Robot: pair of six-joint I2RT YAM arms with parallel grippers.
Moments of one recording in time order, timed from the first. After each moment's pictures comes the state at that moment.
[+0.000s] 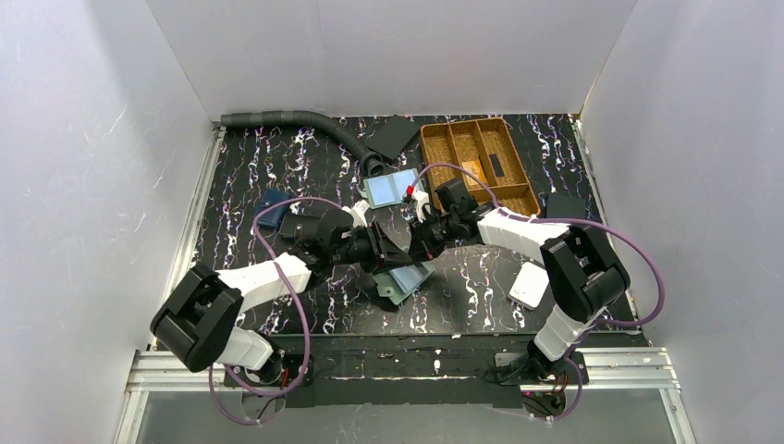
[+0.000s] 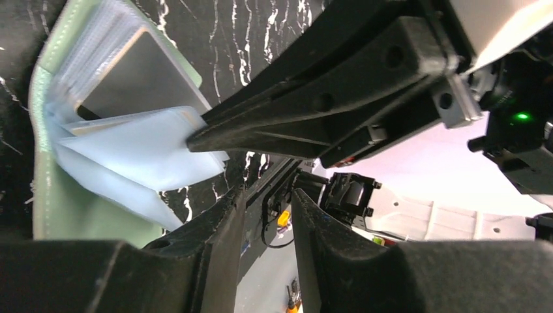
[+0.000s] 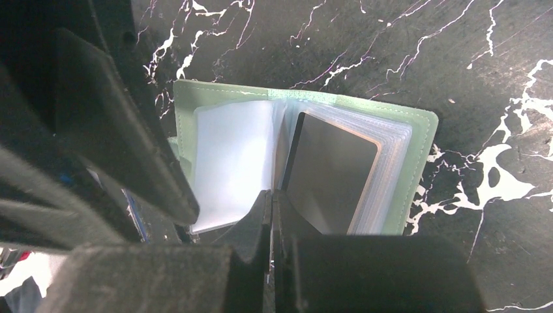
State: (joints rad) left arm -0.66 1.39 0.60 0.27 0.48 -1.15; right arm 0.62 1.68 0.99 -0.24 -0.73 0.05
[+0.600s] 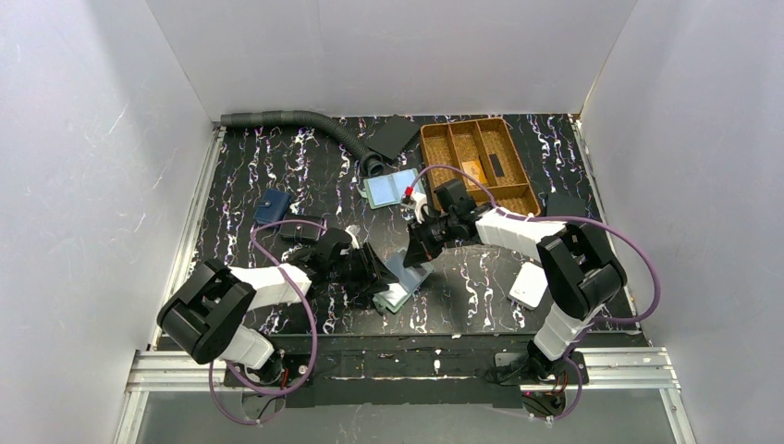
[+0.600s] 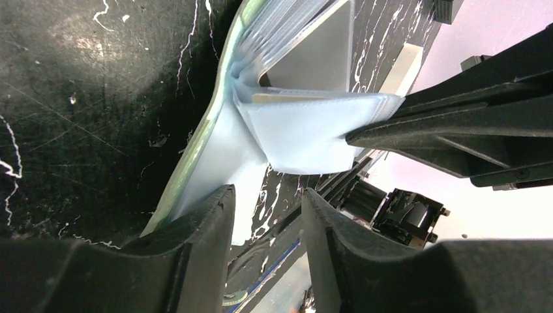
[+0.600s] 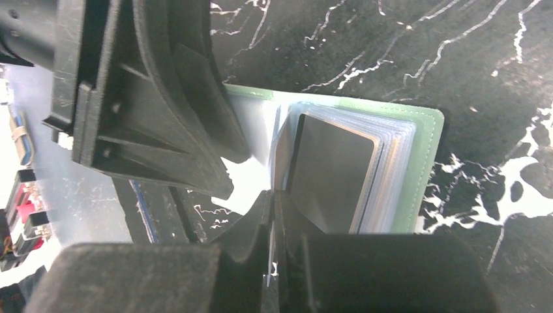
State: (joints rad) left arm -0.66 1.44 0.46 0.25 0.40 -1.16; right arm 0.62 1.70 0.99 -0.23 -0.76 0.06
